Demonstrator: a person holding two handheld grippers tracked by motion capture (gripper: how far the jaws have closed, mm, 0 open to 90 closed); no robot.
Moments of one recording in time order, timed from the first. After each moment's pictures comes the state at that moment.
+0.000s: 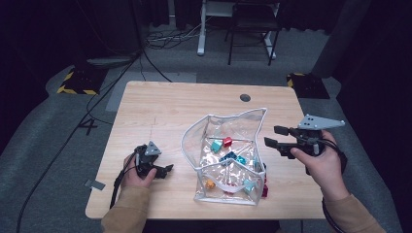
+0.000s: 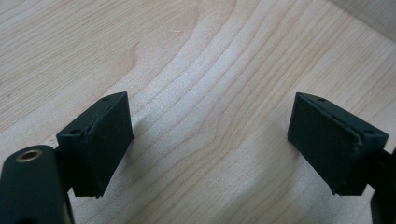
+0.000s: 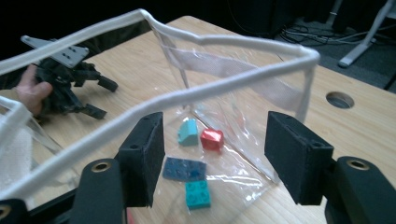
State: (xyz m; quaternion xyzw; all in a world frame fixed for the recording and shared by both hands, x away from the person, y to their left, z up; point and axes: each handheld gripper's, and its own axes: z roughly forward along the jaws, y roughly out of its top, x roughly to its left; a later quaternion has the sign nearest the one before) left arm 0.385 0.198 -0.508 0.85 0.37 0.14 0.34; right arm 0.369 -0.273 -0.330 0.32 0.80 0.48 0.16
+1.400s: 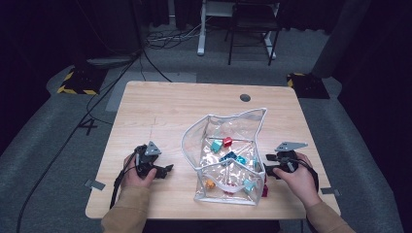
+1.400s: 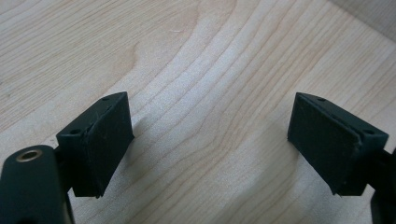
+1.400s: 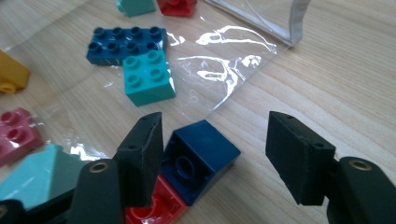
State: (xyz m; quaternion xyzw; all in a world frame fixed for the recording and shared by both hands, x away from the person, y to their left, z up) left arm 0.385 0.198 -0.508 0.85 0.37 0.14 0.34; right arm 0.392 -0.280 -0.474 0.39 0.84 0.36 0.11
